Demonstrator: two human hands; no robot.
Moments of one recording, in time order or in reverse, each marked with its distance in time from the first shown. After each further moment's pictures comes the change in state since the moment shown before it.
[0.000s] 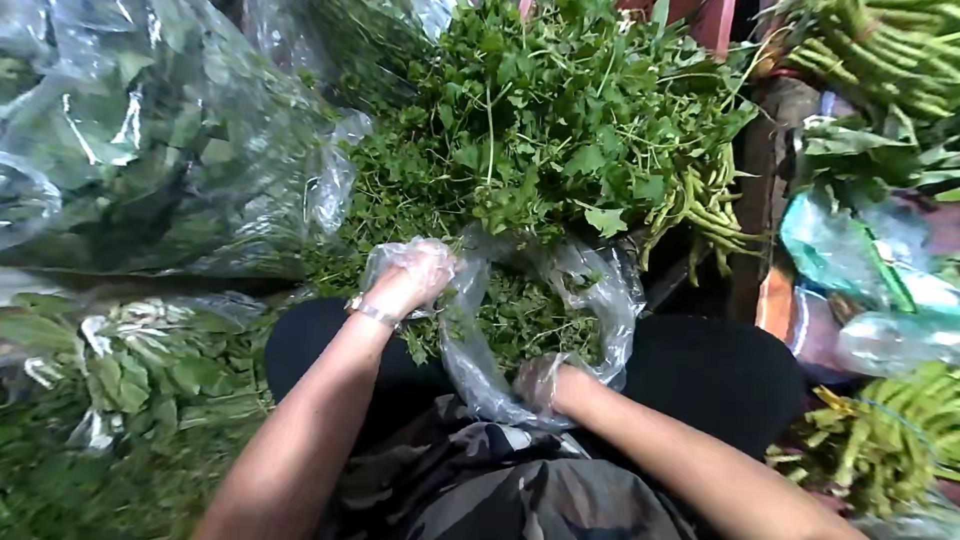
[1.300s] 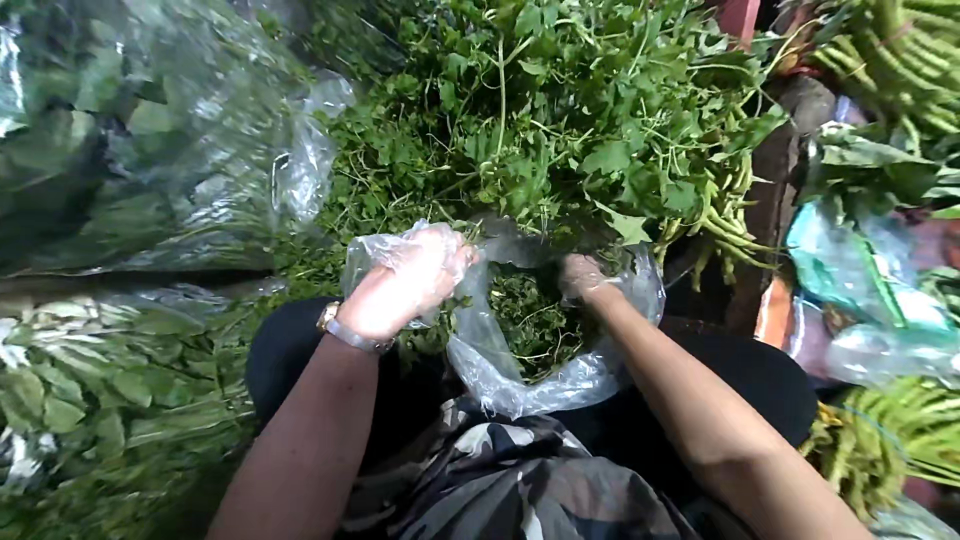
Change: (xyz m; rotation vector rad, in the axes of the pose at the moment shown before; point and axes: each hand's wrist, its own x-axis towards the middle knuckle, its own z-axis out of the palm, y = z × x) left_hand -0.021 0.012 -0.024 -0.165 0.049 0.173; right_hand 0.050 0.125 -0.082 0.486 0.504 0.426
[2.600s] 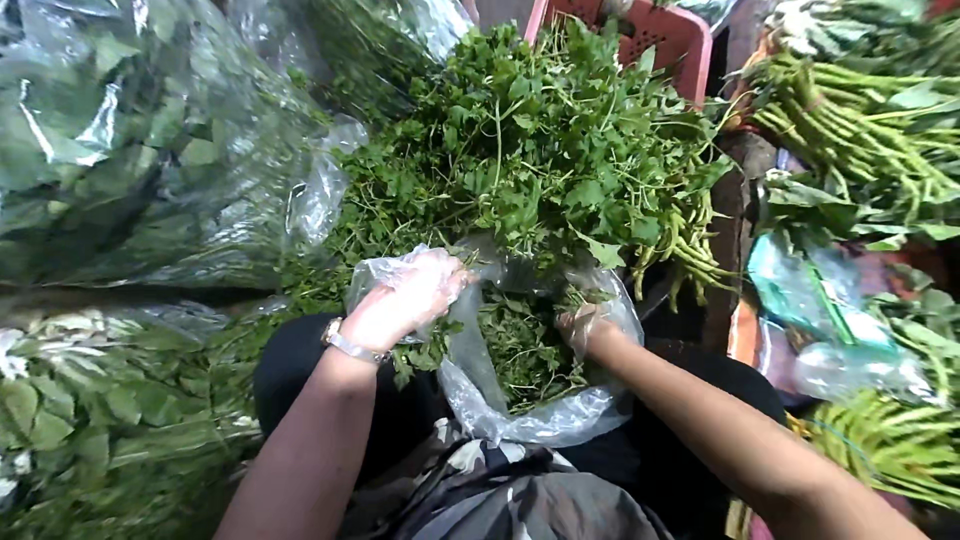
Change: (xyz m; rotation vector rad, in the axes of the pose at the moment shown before) left_hand 0.000 0.002 -0.005 0.082 -0.017 -0.063; right_hand -0.079 -0.014 -0.013 -0.506 -0.264 -0.047
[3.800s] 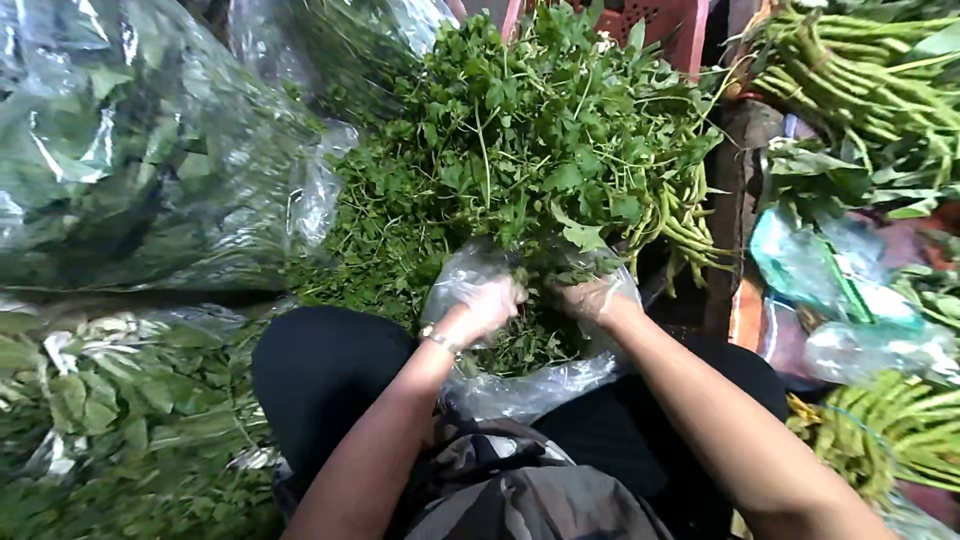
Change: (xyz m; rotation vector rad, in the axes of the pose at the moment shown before) left_hand 0.040 0.057 0.083 -0.183 -0.292 -0.039; right_hand -0.001 0.036 -0.010 0.292 0.233 -0.098
